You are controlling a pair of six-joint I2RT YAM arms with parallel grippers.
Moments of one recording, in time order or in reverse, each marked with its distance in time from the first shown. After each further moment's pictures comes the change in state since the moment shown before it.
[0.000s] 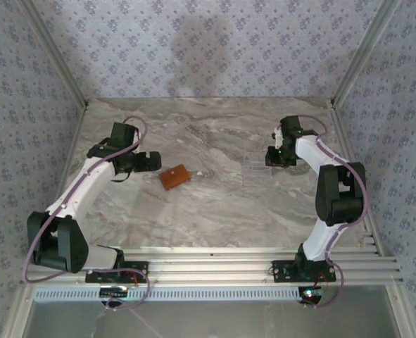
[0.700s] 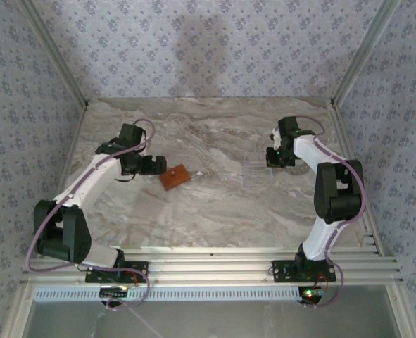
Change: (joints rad) left arm -0.048 0.083 0.003 -0.013 0.022 0.019; right arm 0.014 0.023 0.007 0.002 0.022 -0.004
